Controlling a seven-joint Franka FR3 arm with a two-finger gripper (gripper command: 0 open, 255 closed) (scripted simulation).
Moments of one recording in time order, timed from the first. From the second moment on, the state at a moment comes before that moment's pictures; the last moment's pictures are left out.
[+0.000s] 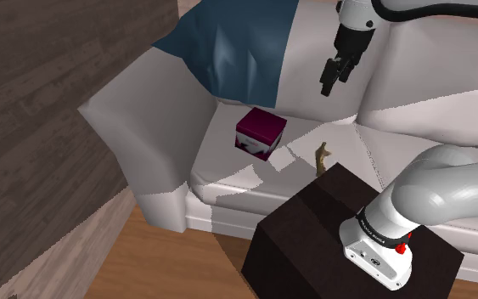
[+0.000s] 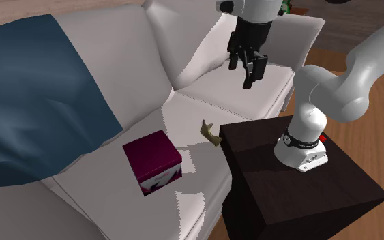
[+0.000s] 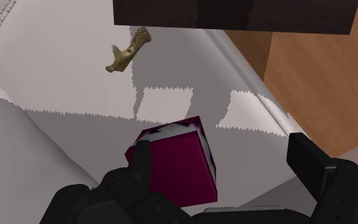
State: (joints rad) arm 0.00 -0.78 0.05 -2.41 -0.10 1.64 -0.05
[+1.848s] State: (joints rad) arm -0.22 -0.37 -0.40 -2.98 -0.18 2.72 -0.14
